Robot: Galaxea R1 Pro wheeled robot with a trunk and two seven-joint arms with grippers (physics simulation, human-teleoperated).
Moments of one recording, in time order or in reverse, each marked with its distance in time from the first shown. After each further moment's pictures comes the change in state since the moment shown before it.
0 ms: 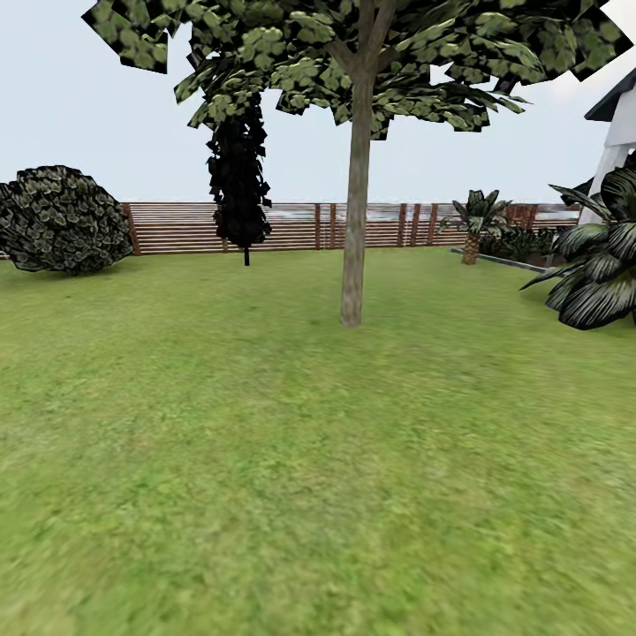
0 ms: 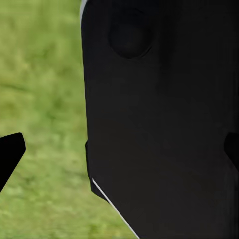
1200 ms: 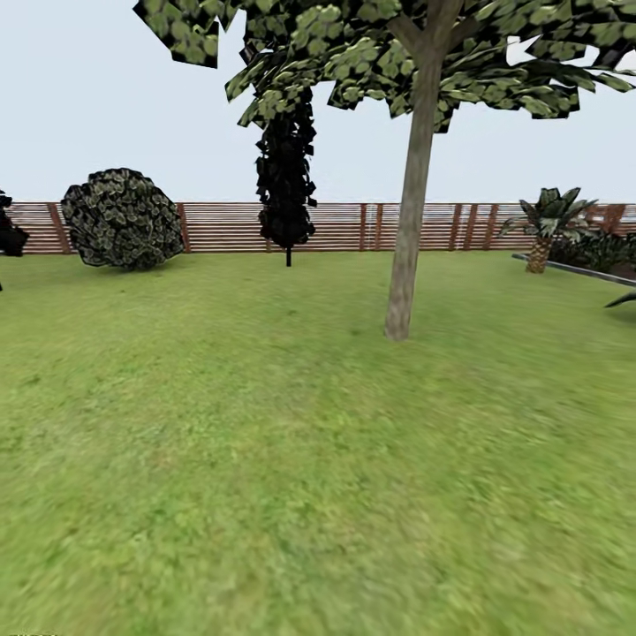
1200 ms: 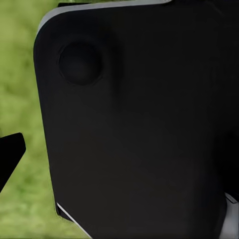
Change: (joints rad) left arm 0.000 -0.007 -0.002 -0.050 -0.006 0.006 -0.120; right arm 0.000 0.015 0.015 0.022 0.006 0.003 -0.006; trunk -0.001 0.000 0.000
